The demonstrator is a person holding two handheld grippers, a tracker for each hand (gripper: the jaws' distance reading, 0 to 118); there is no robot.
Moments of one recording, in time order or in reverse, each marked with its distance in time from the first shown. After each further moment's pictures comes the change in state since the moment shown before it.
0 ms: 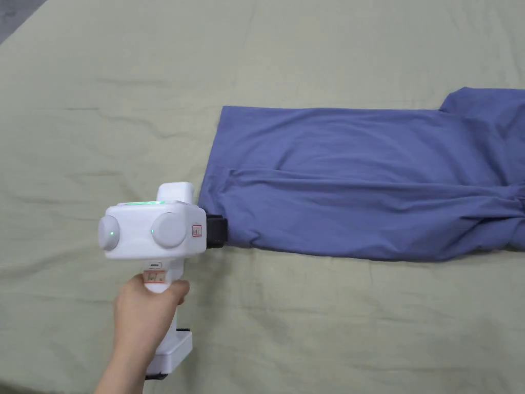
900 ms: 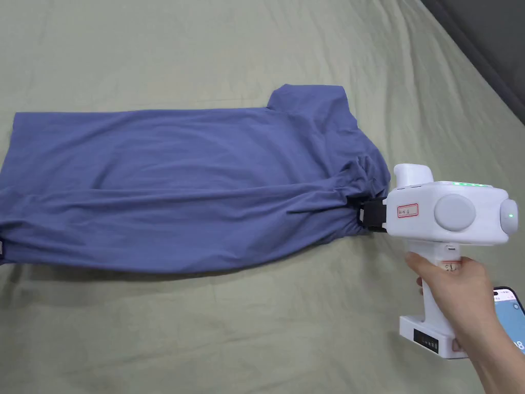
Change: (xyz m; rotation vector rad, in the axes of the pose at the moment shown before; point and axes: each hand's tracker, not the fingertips) left arm 0.001 0.027 0.038 0.109 -0.152 0.035; right arm 0.049 0.084 -0.152 -0.140 -0.073 -0.035
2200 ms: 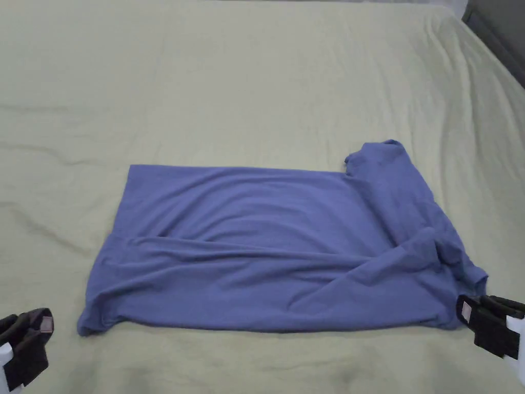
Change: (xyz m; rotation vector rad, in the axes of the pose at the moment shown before) left arm 0.009 -0.140 0.192 0.232 0.091 0.010; right arm -0.034 -0.137 0.206 0.201 0.097 0.067
